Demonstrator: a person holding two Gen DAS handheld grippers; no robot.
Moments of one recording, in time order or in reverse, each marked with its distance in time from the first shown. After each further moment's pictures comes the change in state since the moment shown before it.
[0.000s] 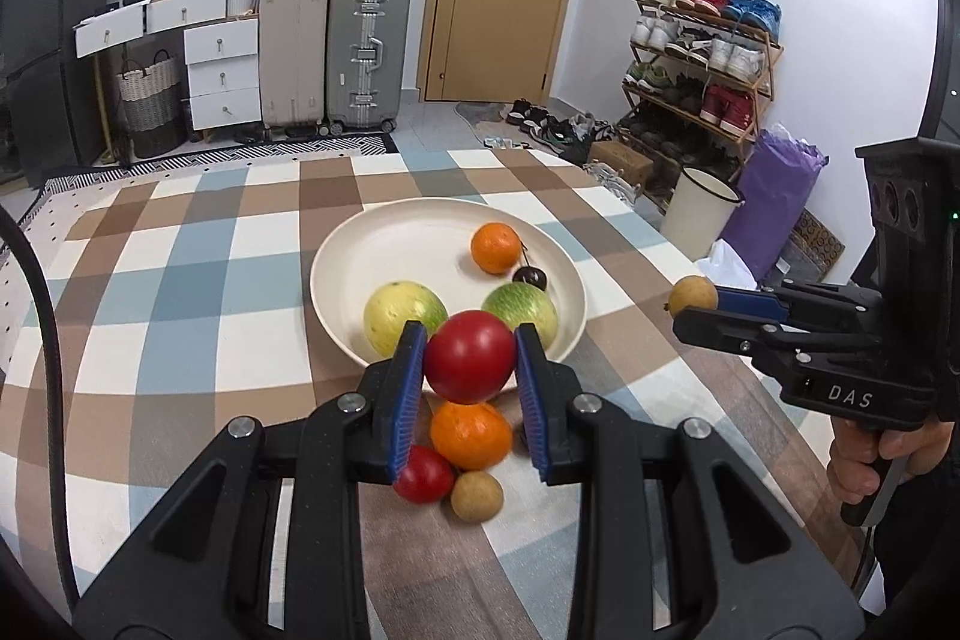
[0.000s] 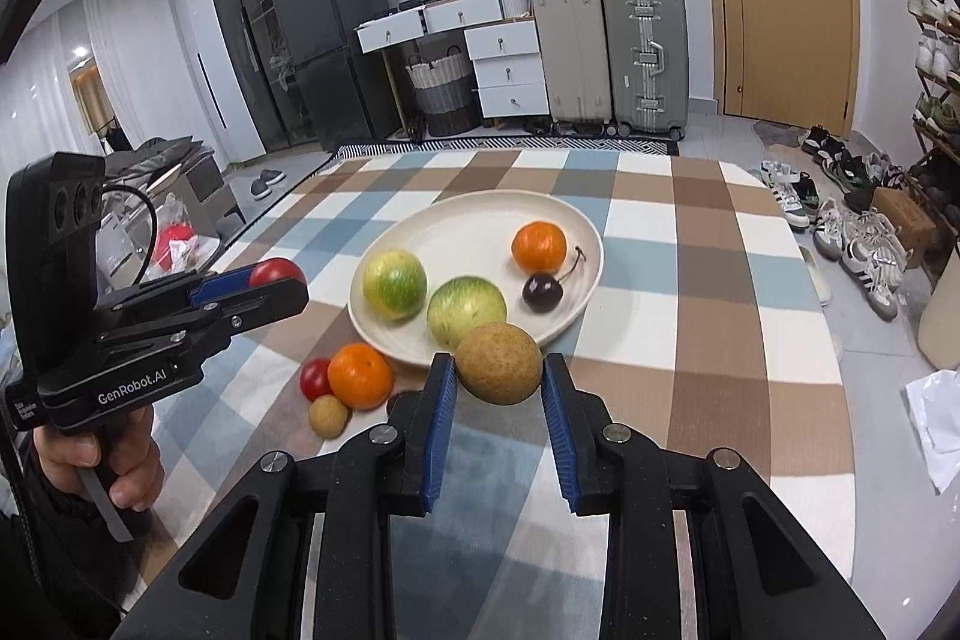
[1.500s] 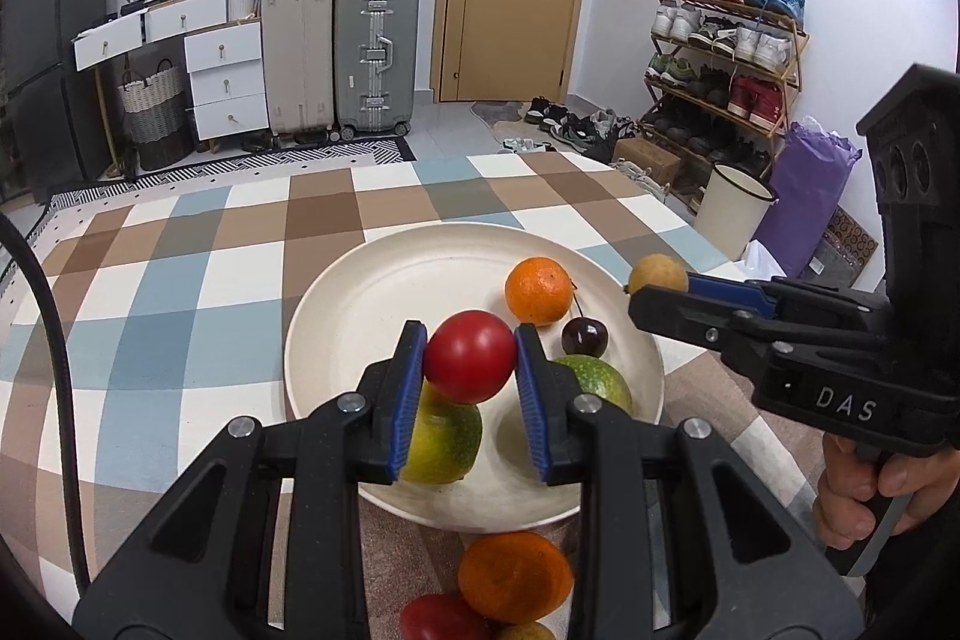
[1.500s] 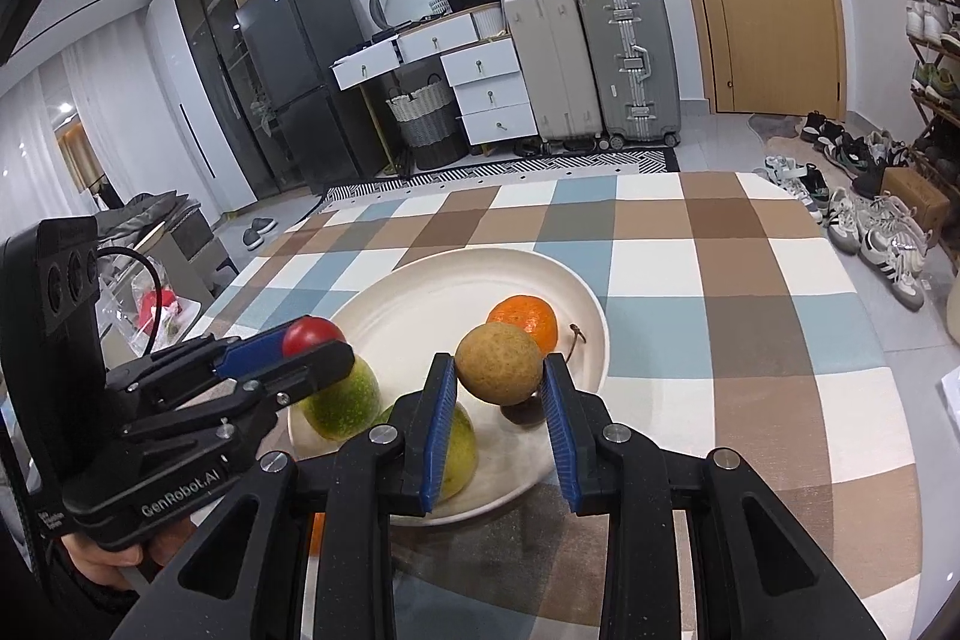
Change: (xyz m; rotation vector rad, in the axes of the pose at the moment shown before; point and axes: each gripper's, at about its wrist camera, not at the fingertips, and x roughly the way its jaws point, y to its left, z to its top) left arm 0.103 0.009 0.031 0.026 0.010 0.050; right arm 0.082 -0.026 0.044 0.094 -0.056 0.021
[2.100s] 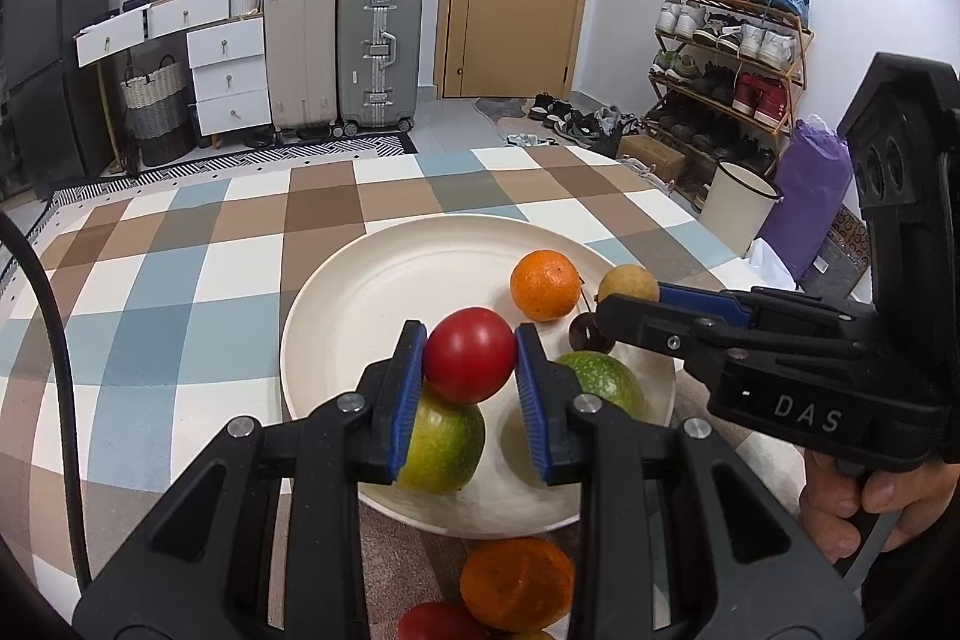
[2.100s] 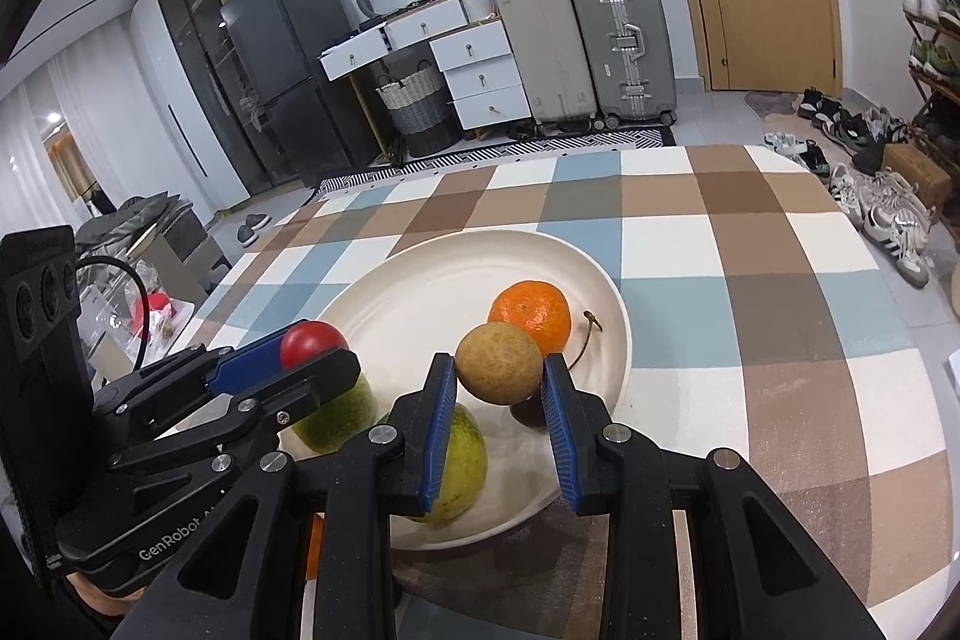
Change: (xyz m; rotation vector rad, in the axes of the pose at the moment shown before) left arm 0.009 0.004 -0.005 -0.009 0.011 0.006; right arm 0.025 -0.001 -0.001 0.048 0.039 -0.005
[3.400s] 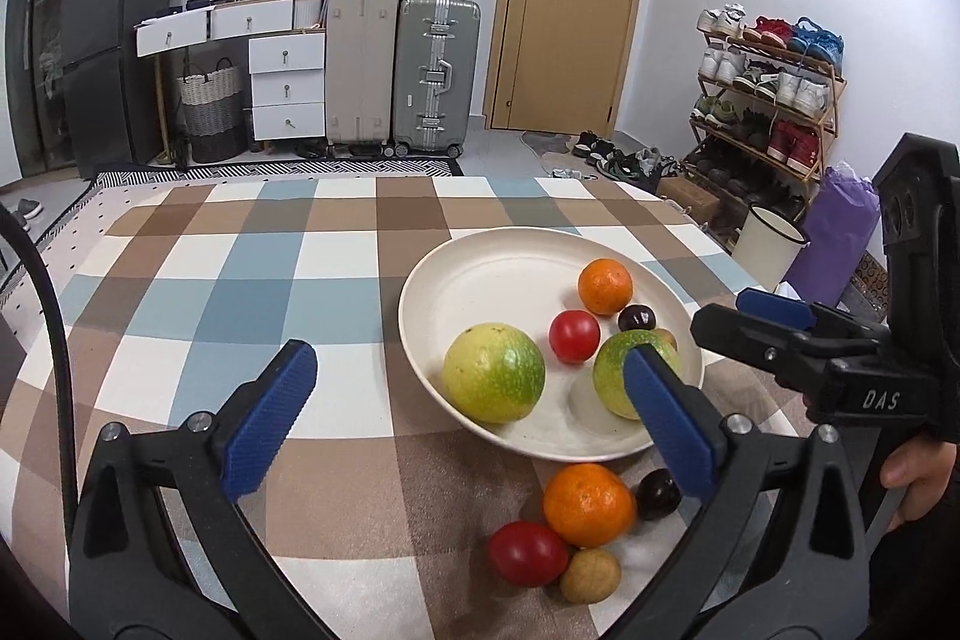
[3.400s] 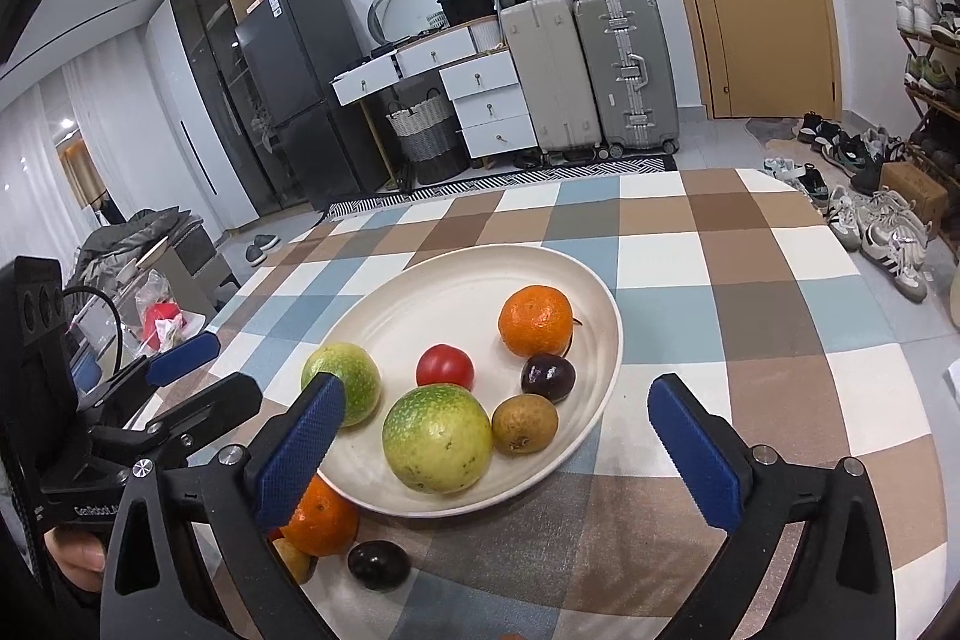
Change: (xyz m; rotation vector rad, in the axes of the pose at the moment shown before) left arm -0.069 0.031 -0.025 -0.089 -0.098 0.093; right arm -0.026 0.001 -0.015 -0.022 -0.083 0.013
